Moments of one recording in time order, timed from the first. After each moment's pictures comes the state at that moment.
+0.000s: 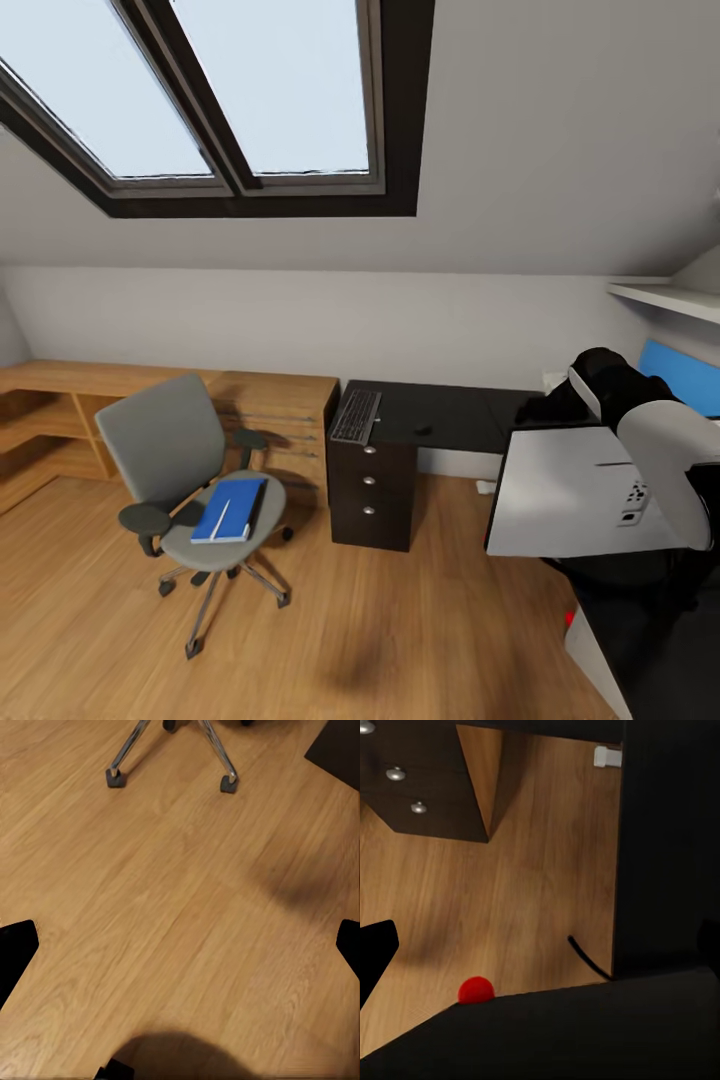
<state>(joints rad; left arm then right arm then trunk) -0.12 0.03 0.01 -0.20 0.49 -0.50 -0.07 -1.40 -0.29 0.21 -0.28 0.05 0.96 0.34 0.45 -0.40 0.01</state>
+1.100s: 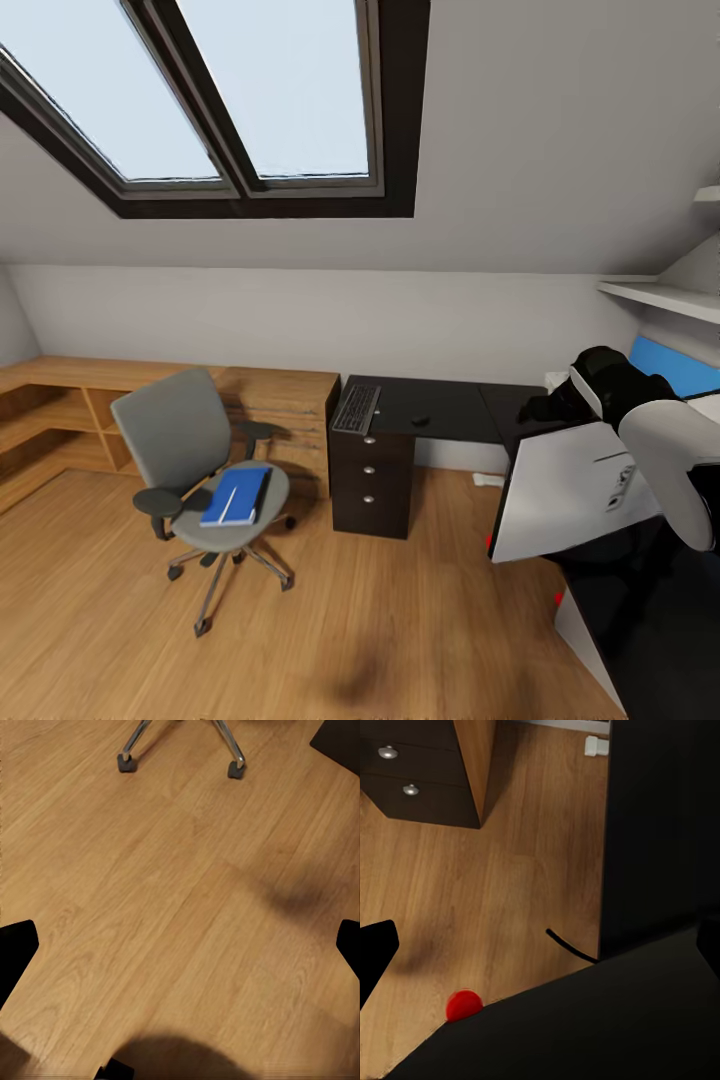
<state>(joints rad) -0.12 0.03 0.01 -0.20 0.49 -0.50 -0.07 -1.40 -0.30 0.22 -0.29 0.07 0.96 0.34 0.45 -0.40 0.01</state>
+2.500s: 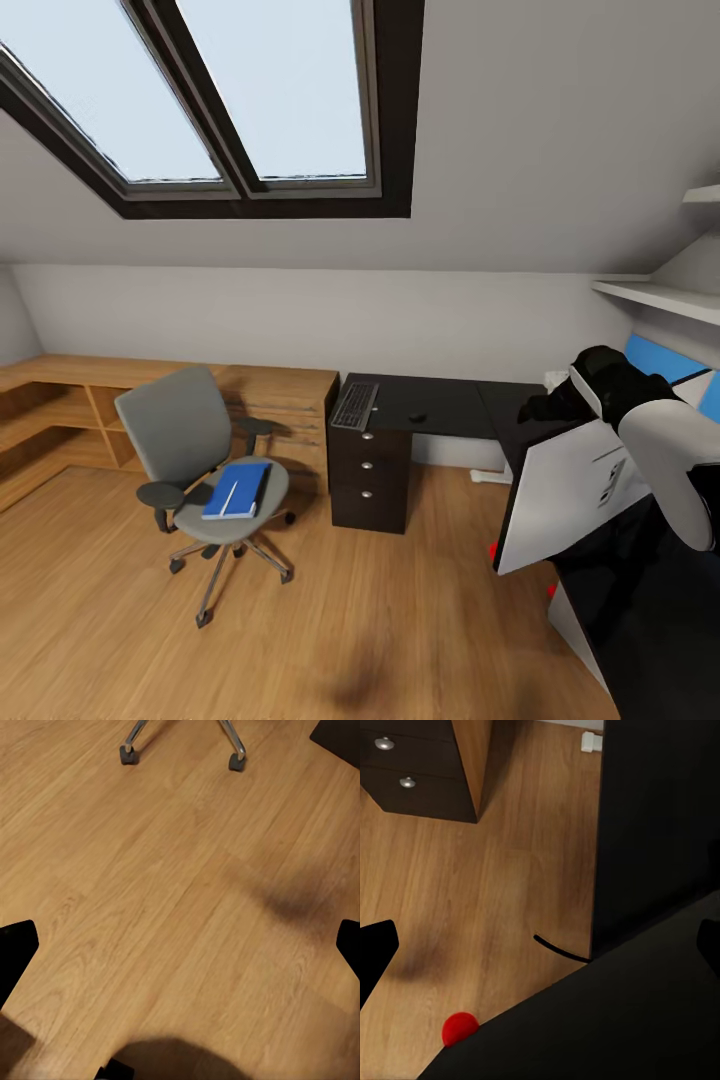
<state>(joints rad) -0.12 0.03 0.01 -0.20 0.49 -0.50 -0.07 -1.40 -0.30 0.22 -0.29 0.07 0.96 0.34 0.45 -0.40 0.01</state>
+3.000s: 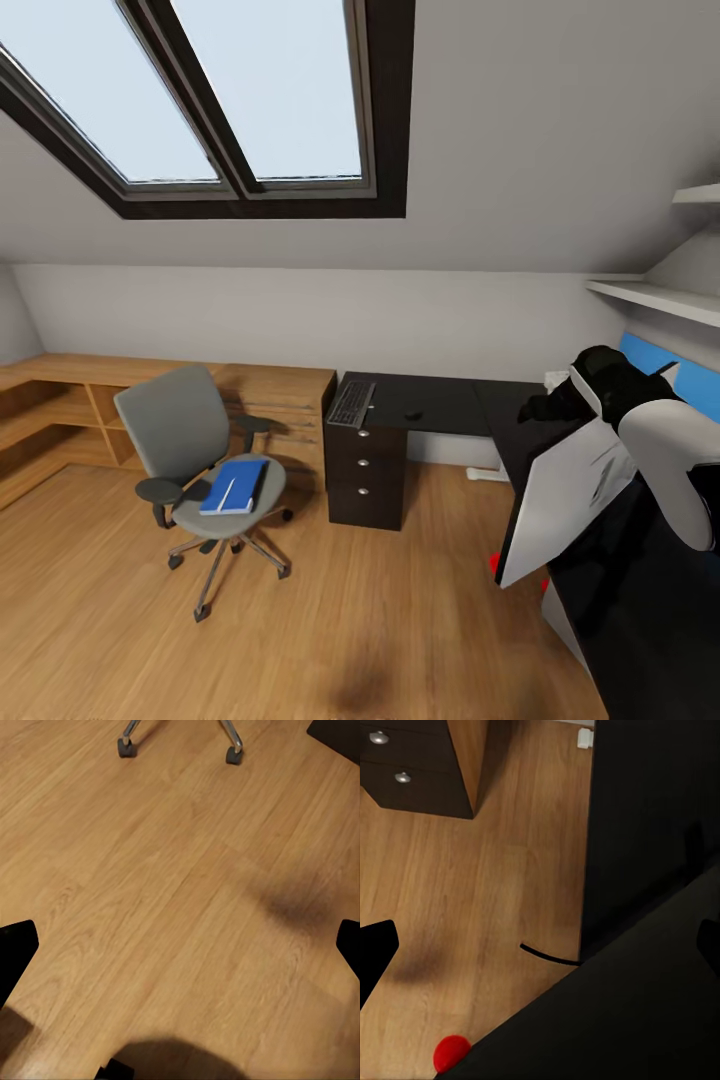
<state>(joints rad) -0.12 0.03 0.01 -0.20 0.49 -0.50 -0.07 -1.40 -0.30 0.22 -0.29 0.07 0.96 0.34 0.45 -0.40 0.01</state>
